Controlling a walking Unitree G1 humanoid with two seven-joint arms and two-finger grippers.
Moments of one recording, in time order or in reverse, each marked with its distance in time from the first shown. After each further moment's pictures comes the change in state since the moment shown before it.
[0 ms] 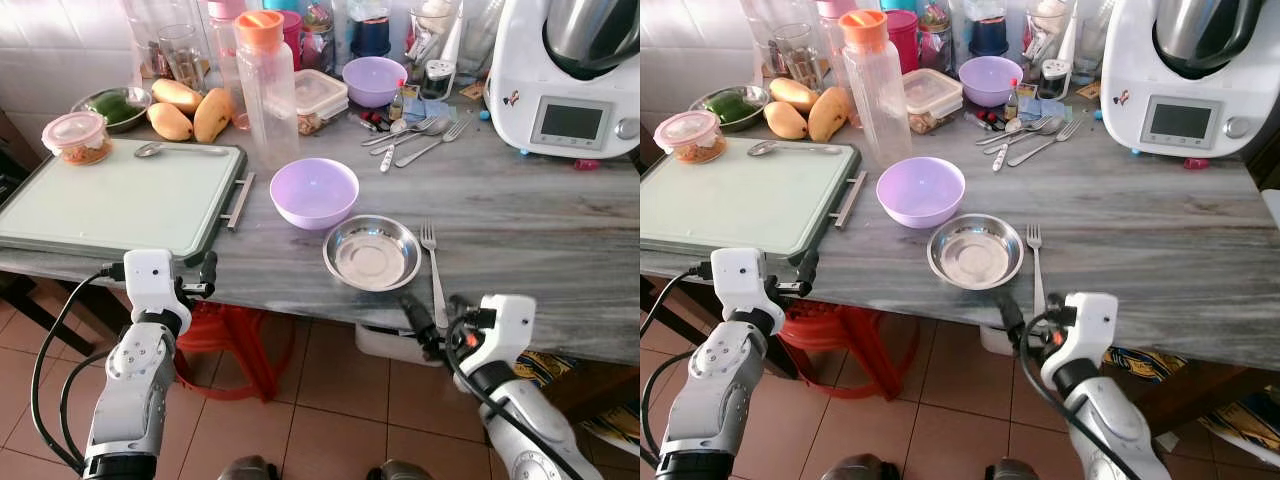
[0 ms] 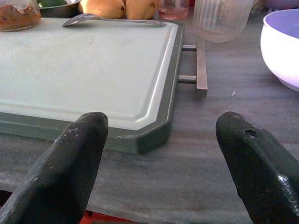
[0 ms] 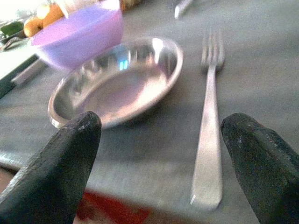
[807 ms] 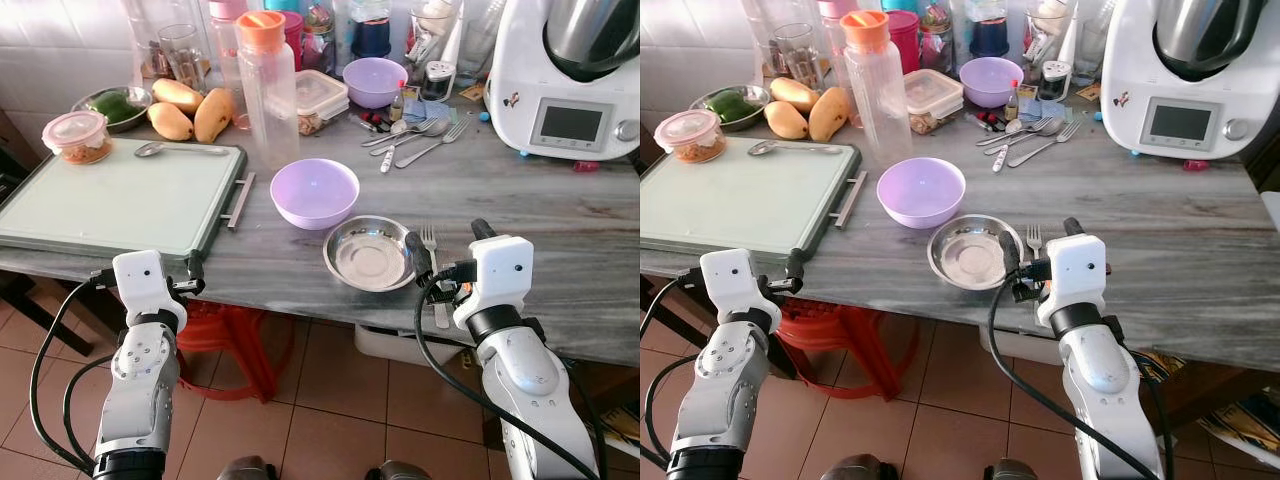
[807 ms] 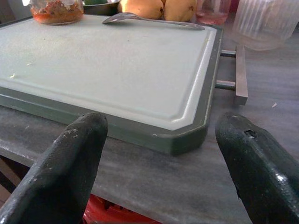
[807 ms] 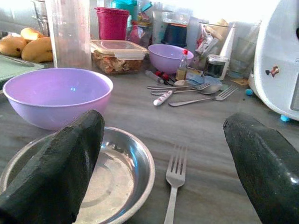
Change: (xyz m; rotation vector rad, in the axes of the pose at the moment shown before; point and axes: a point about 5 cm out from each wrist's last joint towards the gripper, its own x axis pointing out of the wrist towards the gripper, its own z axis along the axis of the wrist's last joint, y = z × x) left arm 0.003 0.004 -0.003 -0.038 -0.013 0.159; right arm 0.030 0.015 0.049 -0.421 -0.219 -0.087
